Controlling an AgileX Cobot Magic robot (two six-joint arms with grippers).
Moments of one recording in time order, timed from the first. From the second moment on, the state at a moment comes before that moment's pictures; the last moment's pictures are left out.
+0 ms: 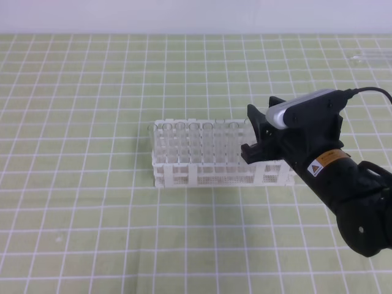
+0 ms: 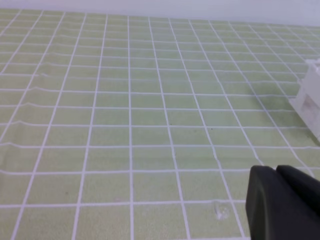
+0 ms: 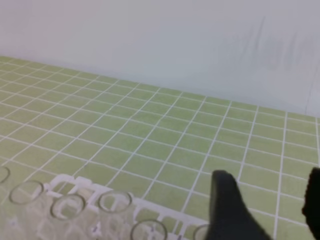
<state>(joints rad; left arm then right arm) -0.11 -0.01 0.01 -0.09 0.31 0.06 0.62 1.64 -0.70 0.21 -0.78 -0.11</state>
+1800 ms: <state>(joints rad) -0.11 -0.01 0.01 -0.09 0.31 0.06 0.16 0.18 -0.06 0.25 0.12 -0.27</state>
